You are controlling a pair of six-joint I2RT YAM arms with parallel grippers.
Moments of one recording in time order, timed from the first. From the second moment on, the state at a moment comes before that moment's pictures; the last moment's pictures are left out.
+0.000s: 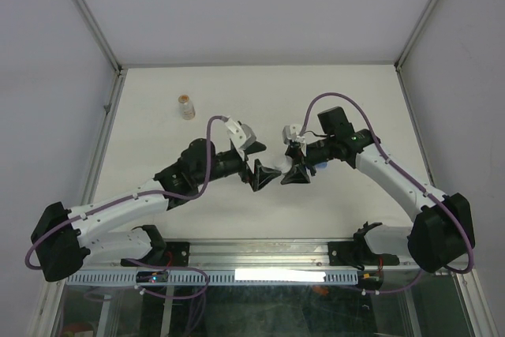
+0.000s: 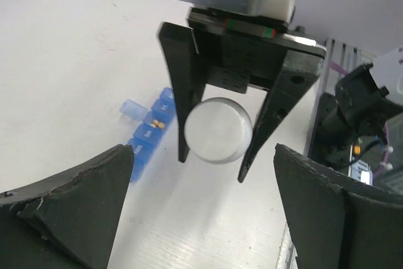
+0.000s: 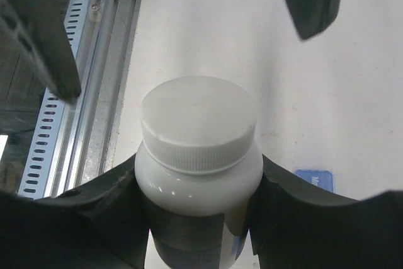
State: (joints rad) left arm -0.96 1.12 0.73 0.28 0.23 -0.10; right arm 0.47 1.26 0.93 -0.65 -1.05 -0.80
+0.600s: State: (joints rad) left arm -0.96 1.16 0.73 0.33 0.16 -0.38; right arm 0.47 1.26 0.93 -0.65 -1.05 -0.80
